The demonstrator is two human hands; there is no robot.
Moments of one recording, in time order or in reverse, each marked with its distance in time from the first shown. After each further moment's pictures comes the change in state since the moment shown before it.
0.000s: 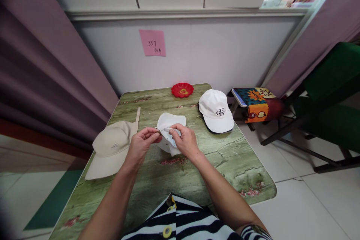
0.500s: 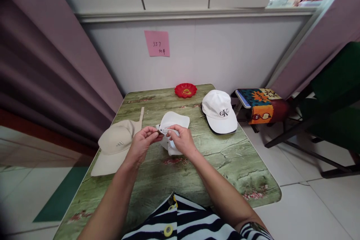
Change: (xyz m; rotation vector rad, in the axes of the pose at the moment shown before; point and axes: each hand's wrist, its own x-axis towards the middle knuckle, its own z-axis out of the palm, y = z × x) left_hand 0.003 0.000 -0.012 -0.036 -0.006 -0.028; right_hand 0.010 0.014 0.028 0.290 -0.110 0.097
